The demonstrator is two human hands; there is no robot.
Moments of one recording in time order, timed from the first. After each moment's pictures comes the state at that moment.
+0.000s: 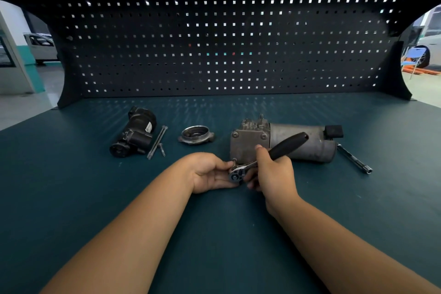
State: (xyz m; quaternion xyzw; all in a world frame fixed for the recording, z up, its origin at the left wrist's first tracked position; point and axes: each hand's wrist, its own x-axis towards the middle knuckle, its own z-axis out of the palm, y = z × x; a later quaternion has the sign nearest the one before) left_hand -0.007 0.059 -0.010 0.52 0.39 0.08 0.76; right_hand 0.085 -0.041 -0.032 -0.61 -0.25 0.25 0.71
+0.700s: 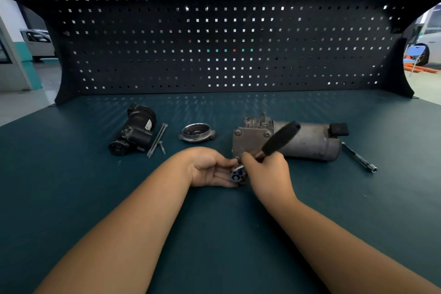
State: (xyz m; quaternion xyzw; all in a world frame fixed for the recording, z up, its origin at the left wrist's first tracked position) left_hand -0.006 0.073 -0.008 0.58 0.36 0.01 0.74; right_hand 0.080 -0.037 -0.032 -0.70 -0.37 0.11 0.61
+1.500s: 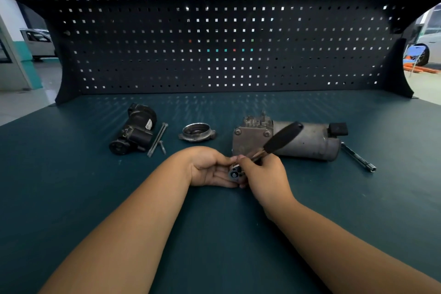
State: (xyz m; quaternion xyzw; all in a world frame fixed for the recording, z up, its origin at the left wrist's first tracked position) left_hand -0.007 0.074 -0.010 0.58 0.35 0.00 0.74; right_hand 0.076 -0.037 -0.037 -0.68 -0.35 0.20 0.61
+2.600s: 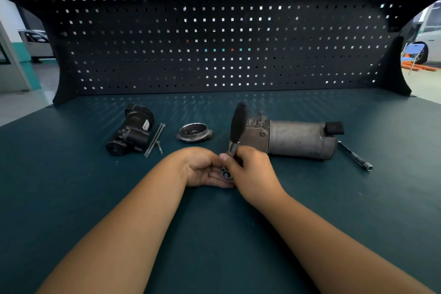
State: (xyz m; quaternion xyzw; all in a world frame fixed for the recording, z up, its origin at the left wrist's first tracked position) left_hand -0.007 0.076 -0.011 0.58 0.36 0.02 0.73; right_hand 0.075 -0.032 -0.029 -0.69 -0.54 0.03 0.49
